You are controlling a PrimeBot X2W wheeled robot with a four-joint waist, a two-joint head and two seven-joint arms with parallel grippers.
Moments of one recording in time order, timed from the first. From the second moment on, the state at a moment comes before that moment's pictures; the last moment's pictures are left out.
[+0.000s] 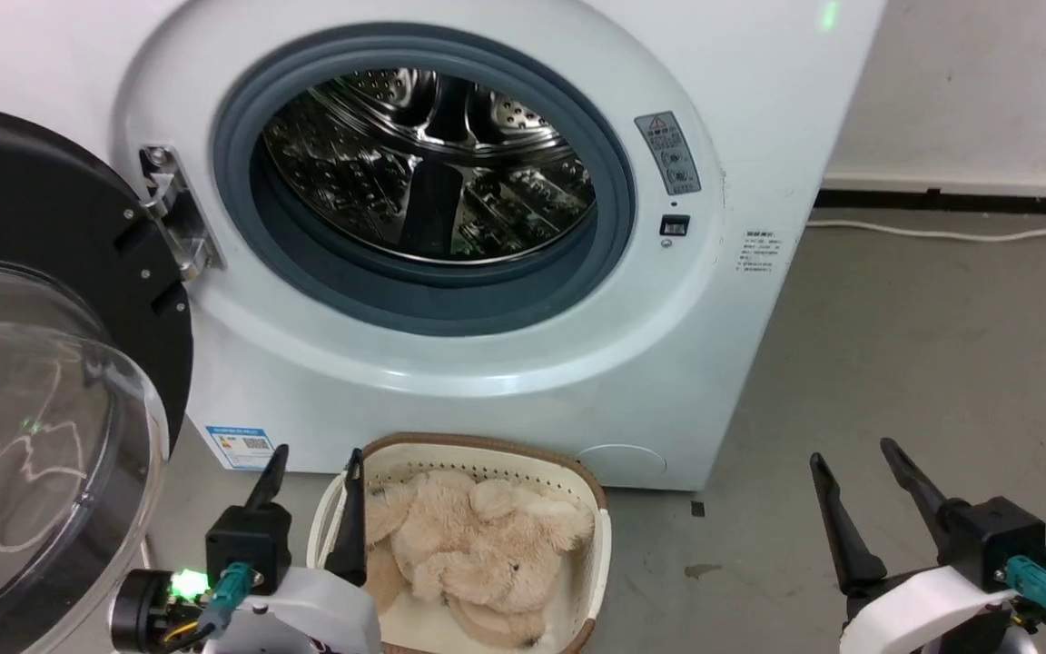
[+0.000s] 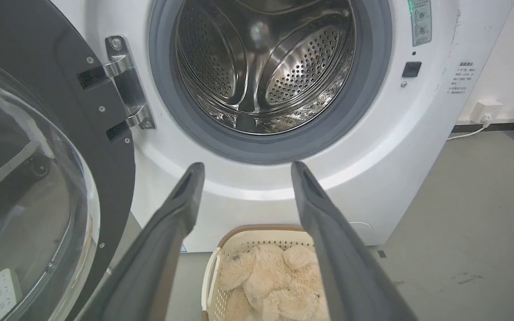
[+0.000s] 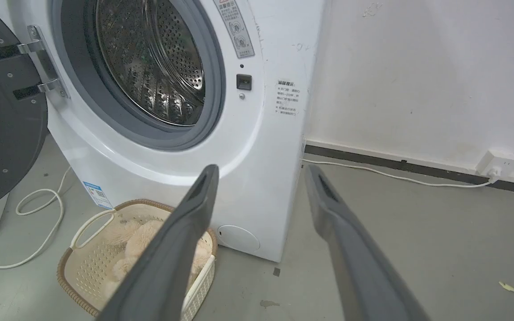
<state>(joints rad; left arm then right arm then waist) -0.01 0.05 -0.05 0.01 0.00 0.01 -0.03 0.01 -0.05 -0.02 0.00 0.03 0.13 -0.03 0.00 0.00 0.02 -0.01</state>
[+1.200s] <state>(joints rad) -0.23 0.07 -0.15 0.42 -0.06 -0.03 0.00 -0.05 -0.05 -0.04 -0.01 0.16 0.13 -0.10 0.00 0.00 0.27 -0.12</state>
